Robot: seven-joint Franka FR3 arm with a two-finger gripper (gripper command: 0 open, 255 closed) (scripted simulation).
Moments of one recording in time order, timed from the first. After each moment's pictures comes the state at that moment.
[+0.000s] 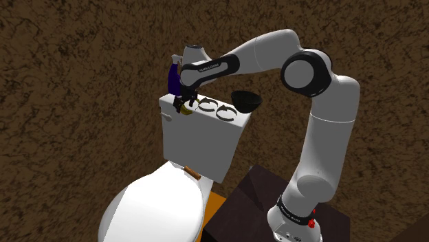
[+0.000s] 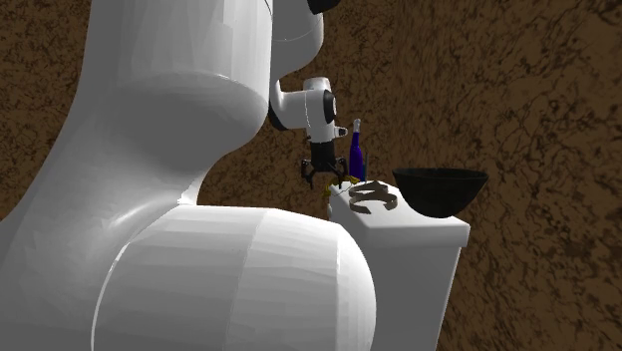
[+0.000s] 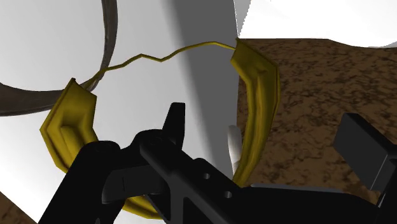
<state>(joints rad) 0.03 0.23 -0.06 -1.83 -0.07 2.25 0.01</state>
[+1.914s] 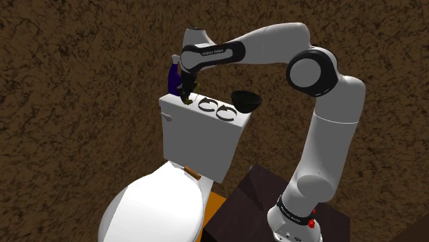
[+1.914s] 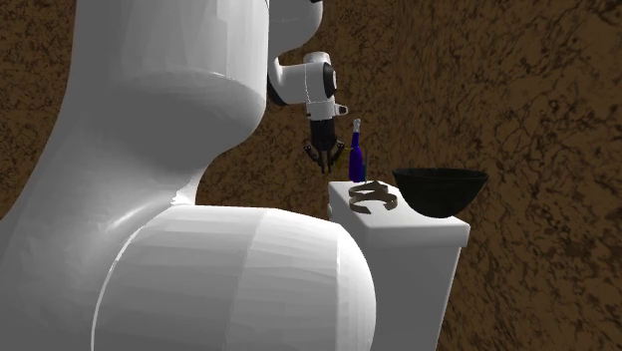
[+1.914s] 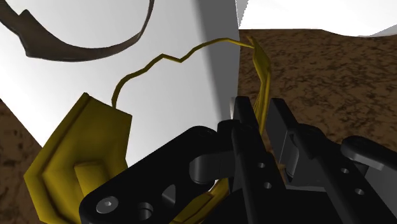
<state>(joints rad) 0.03 0.19 -0.06 -1.72 -0.07 2.09 0.00</state>
